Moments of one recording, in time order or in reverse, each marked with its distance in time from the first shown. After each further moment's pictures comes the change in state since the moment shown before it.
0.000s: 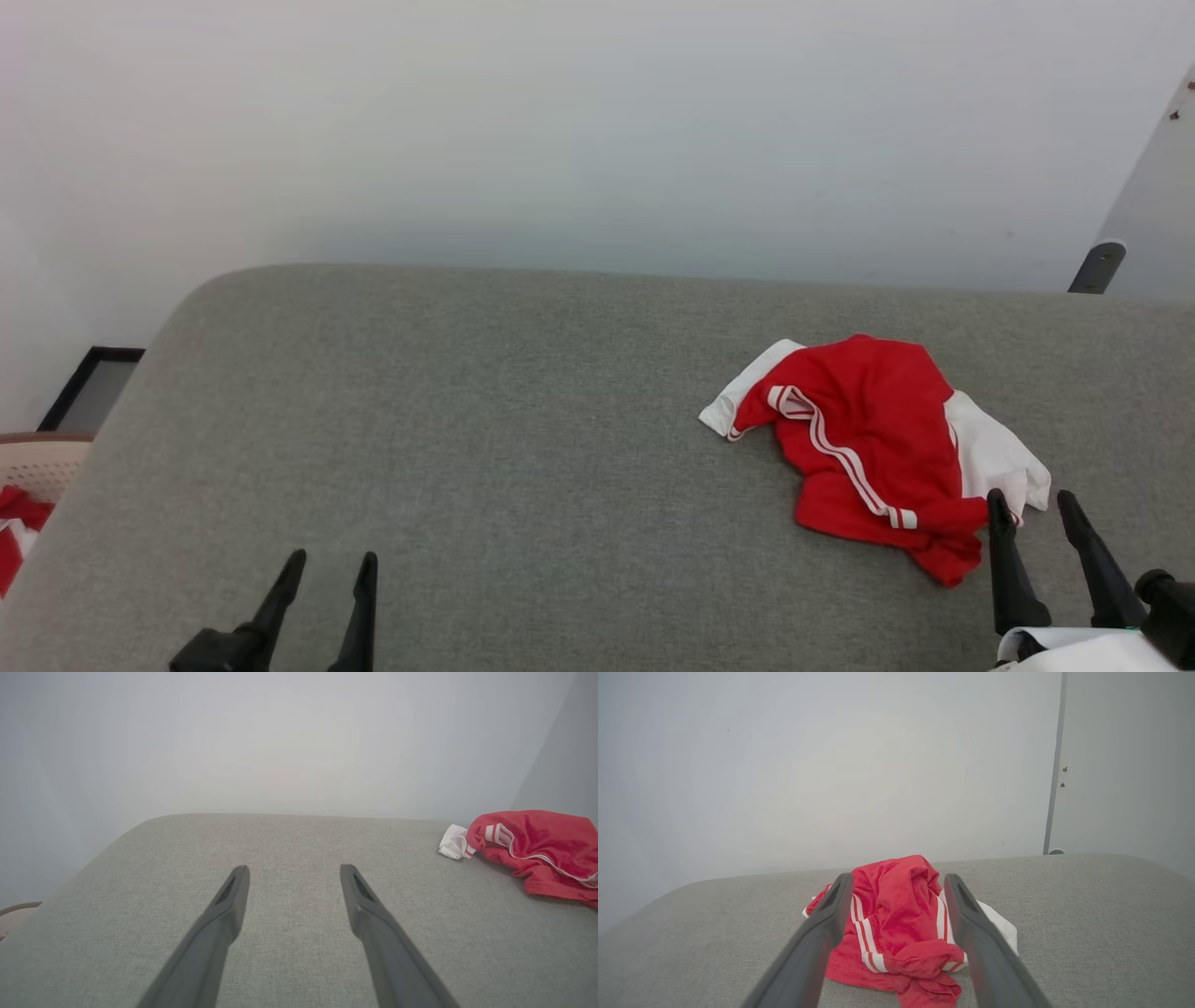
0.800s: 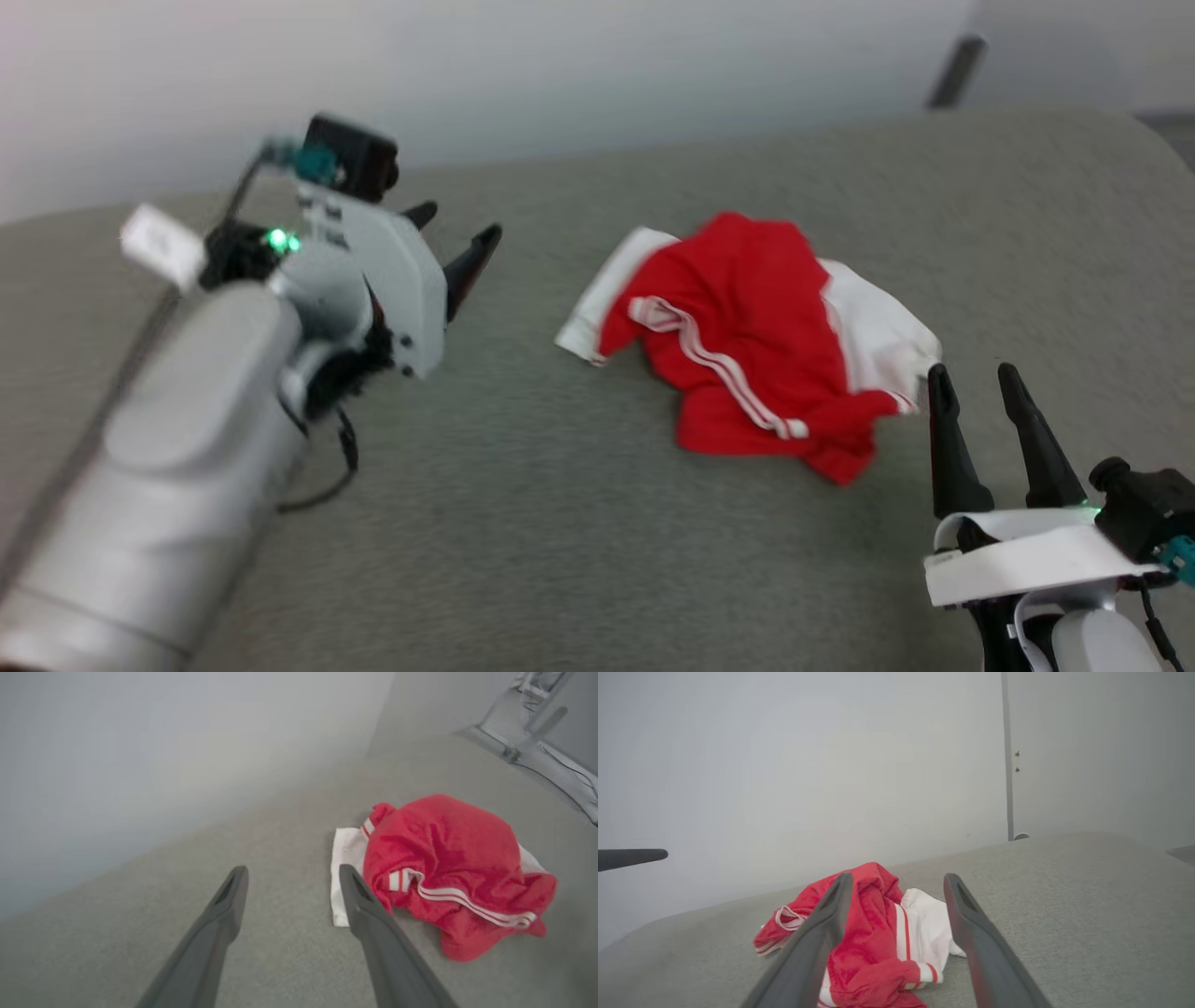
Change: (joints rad) left arm -0.986 0.154 -0.532 0.372 -0.439 -0.053 0.583; right arm -0.189 0.069 0.071 -0.013 0.030 0.000 -0.006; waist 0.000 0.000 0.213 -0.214
